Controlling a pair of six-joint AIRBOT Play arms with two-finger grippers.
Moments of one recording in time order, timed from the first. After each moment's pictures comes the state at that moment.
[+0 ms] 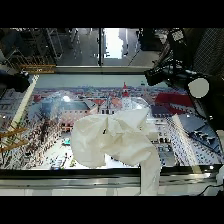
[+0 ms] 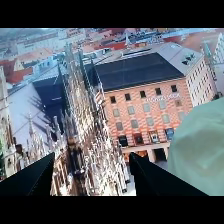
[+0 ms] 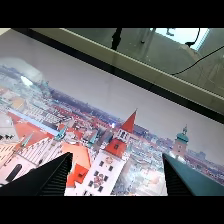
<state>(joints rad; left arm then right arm) 0.03 -1.30 1.91 1.54 -1.40 -1.32 0.18 -1.26 1.60 -1.38 0.74 1.18</state>
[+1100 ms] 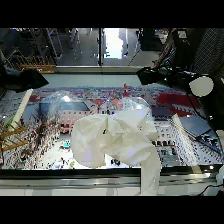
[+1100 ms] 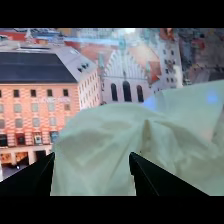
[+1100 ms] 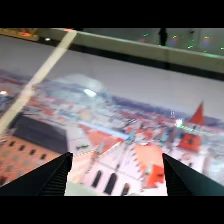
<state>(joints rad) 0.01 -1.32 1.90 1.19 -1.44 -1.59 0.18 -1.26 1.60 -1.11 0.82 1.31</state>
